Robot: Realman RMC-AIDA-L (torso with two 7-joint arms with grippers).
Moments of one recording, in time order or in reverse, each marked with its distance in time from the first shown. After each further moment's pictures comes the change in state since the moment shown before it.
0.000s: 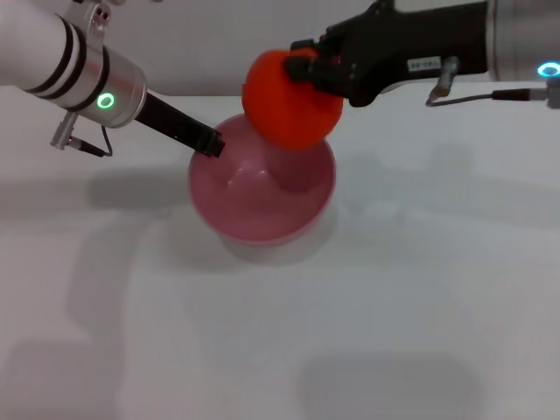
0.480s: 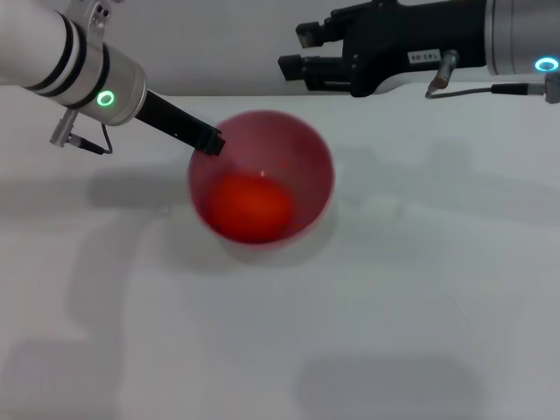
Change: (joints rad) left arm -0.005 0.003 -0.001 0.000 -0.001 0.002 0.008; right arm 0.007 0.001 0.005 0.025 -0.002 0.037 -0.019
